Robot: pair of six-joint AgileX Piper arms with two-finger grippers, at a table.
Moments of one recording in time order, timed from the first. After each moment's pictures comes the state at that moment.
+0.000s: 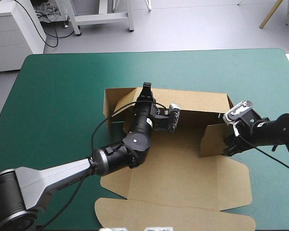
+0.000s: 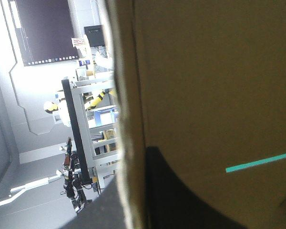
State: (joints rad) left arm -1.03 1.68 -1.21 1.50 0.77 -0.23; right arm -0.08 1.21 -0.91 0.41 0.92 -0.92
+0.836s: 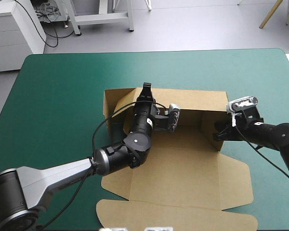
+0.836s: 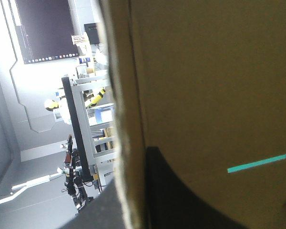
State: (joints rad) left arm -1.03 1.68 -1.21 1.51 0.78 -0.23; right arm -0.08 1.21 -0.77 0.82 0.60 -1.00
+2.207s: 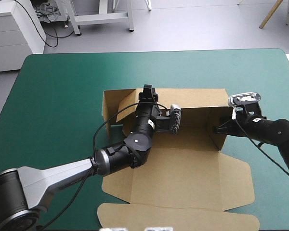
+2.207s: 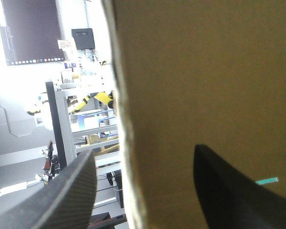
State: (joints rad) left arm -1.03 1.69 -1.21 1.47 0.75 -0.28; right arm -0.04 1.22 -0.82 0.69 0.57 -0.77
